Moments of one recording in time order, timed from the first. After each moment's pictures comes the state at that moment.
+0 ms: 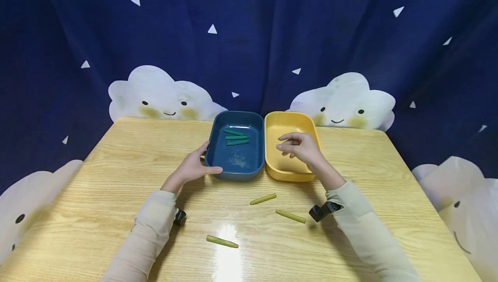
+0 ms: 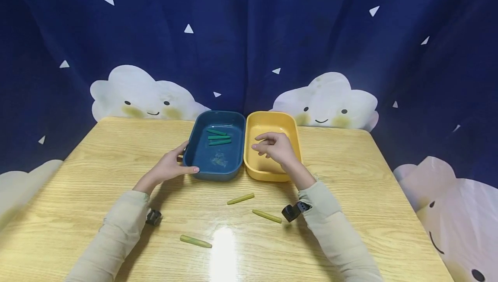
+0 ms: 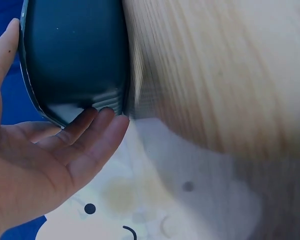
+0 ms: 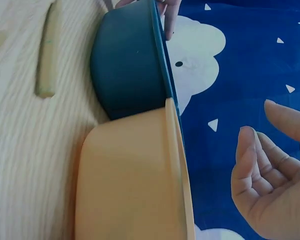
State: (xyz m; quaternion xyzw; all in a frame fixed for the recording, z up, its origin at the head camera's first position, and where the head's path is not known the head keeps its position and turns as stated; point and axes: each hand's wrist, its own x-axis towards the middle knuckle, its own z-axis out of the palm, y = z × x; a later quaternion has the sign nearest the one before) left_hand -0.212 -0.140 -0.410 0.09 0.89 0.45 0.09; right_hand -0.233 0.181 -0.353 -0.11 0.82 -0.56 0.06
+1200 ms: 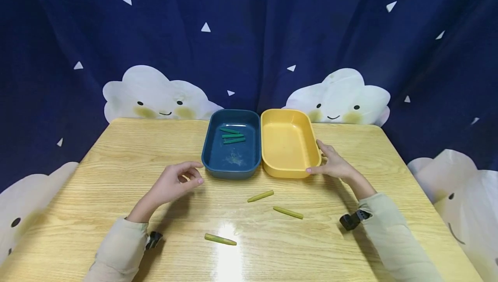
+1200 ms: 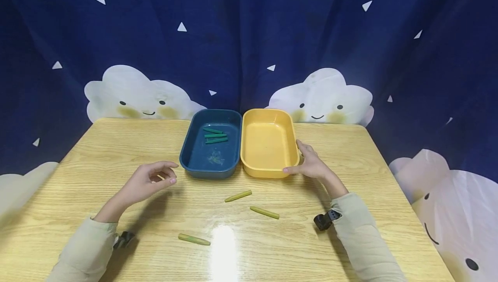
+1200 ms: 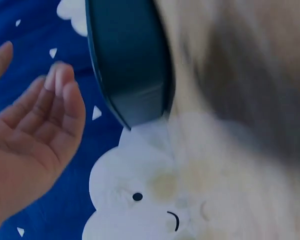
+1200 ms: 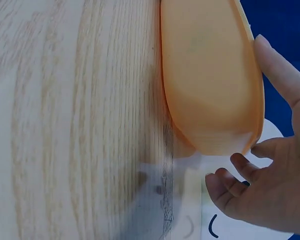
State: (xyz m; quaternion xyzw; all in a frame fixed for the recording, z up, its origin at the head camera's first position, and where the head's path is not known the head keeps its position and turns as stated) left_hand -0.149 -0.162 -0.385 0.21 0.86 0.47 0.00; right_hand -0.223 0.286 -0.398 -0.11 0.90 -0.39 0.13
